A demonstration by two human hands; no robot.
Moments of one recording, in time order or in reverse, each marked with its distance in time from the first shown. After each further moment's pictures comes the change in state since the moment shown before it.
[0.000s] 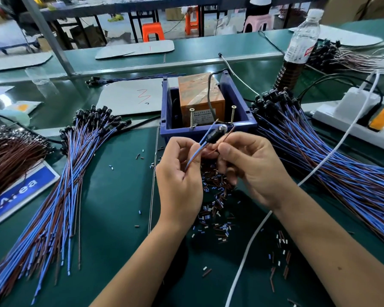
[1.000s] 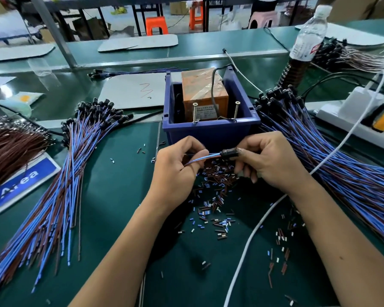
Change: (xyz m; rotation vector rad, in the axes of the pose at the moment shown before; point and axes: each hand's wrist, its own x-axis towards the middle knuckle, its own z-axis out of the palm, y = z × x) left_hand 0.020 -0.019 -0.023 0.202 -0.353 -0.004; right_hand 0.003 -0.008 -0.038 -0.534 0.013 0.102
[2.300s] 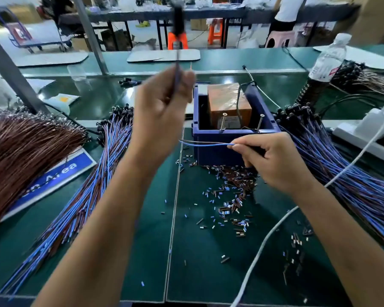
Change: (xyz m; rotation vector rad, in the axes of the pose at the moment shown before) left_hand 0.045 0.076 -0.080 0.244 0.340 0.221; right_hand 0.010 -0.041 0.026 -0.482 0.086 -0.396
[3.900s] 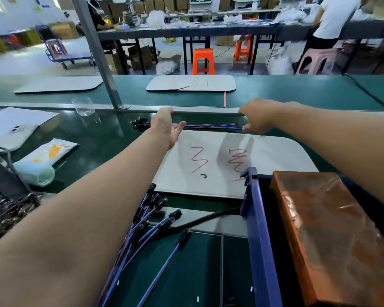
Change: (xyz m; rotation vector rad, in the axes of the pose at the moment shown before) left_hand 0.263 -0.334 0.087 -0.885 0.279 -1.257; right_hand 0.422 0.194 0.110 -0.975 -0.757 0.128
